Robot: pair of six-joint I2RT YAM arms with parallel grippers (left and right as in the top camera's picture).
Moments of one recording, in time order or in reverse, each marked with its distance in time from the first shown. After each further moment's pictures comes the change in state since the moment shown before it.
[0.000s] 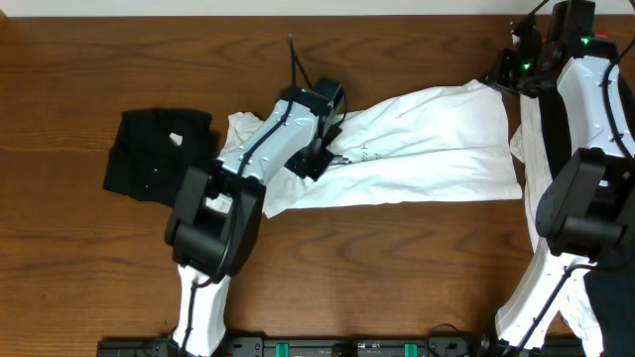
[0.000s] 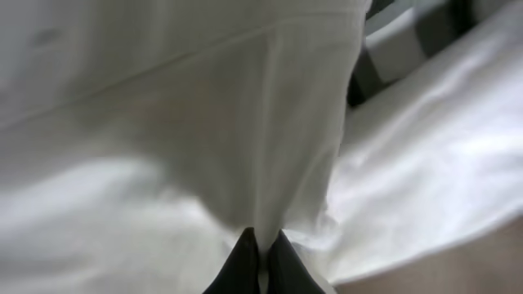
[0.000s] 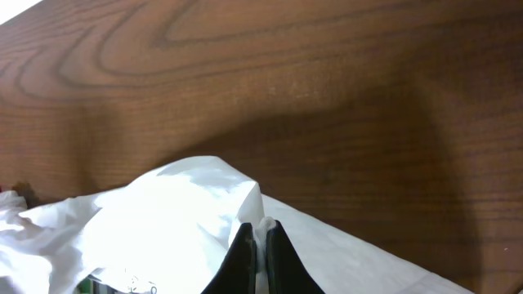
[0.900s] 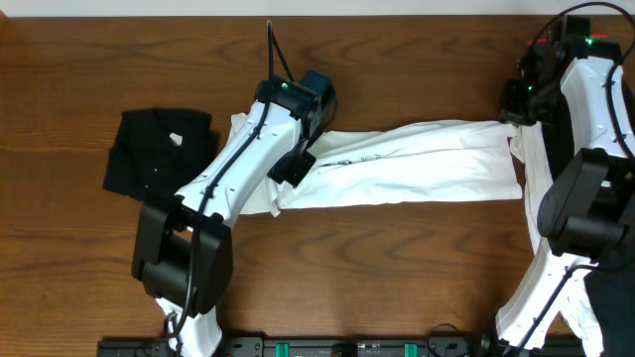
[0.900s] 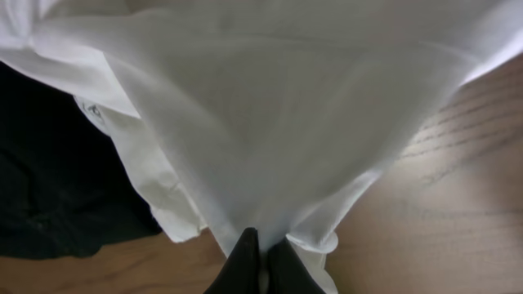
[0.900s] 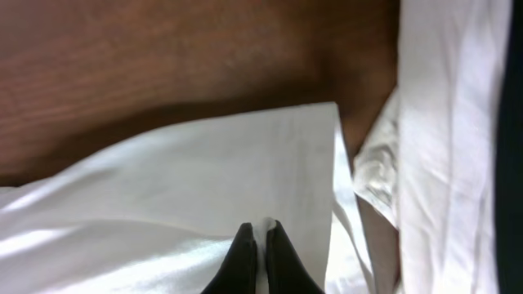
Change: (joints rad) left arm 0.000 -0.183 0.000 -0.265 -0.132 -0.027; right arm -0.014 0.000 0.000 -0.296 0.325 -0.034
